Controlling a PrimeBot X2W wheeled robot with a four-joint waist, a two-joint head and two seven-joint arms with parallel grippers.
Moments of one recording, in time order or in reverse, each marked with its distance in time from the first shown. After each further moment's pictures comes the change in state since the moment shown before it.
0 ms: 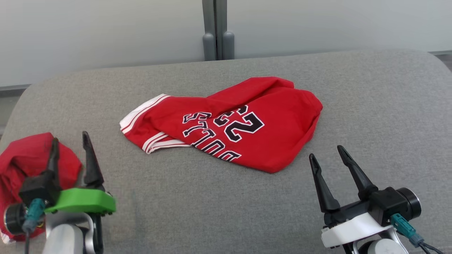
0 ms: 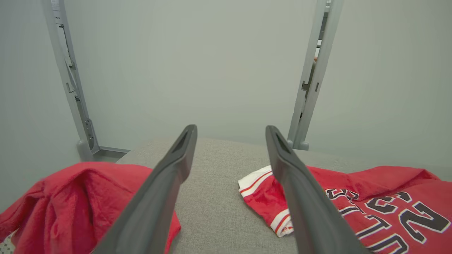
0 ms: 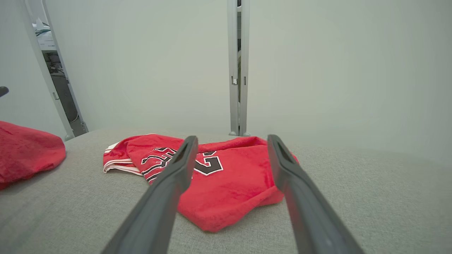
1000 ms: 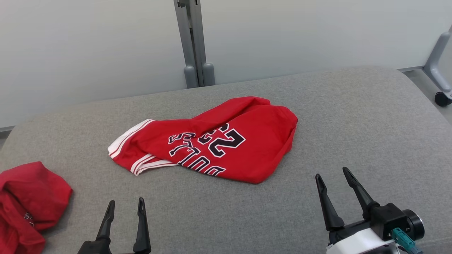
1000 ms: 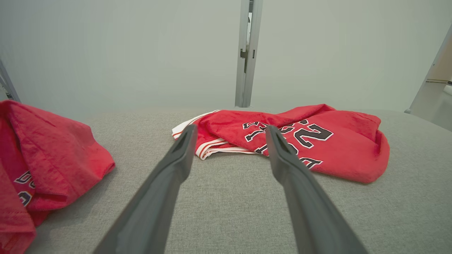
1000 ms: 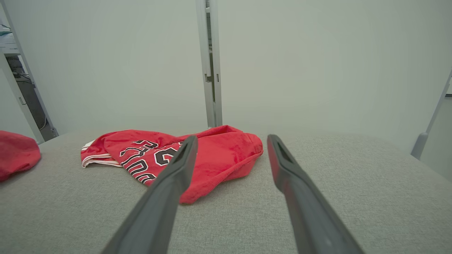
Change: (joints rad) left arm 0.376 -0.105 -0.123 -0.203 0.122 -0.015 0.000; right arm 0.074 0.008 -0.036 0.048 -0.002 0.000 0.000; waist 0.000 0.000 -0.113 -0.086
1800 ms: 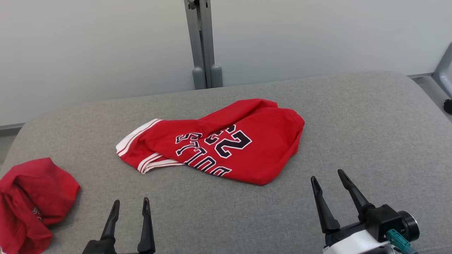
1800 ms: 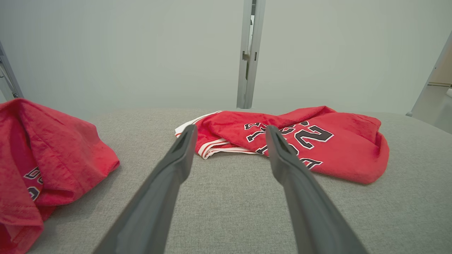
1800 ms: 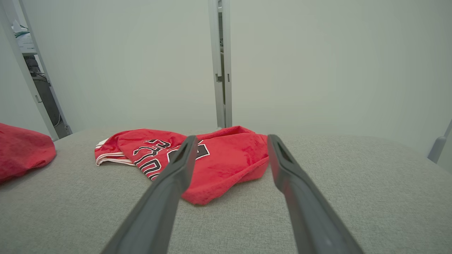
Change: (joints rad) left arm -0.005 0.000 -0.024 0.005 -0.002 0.010 0.000; right arm 0.001 0.007 0.016 0.010 0.000 0.000 0.000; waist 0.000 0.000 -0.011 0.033
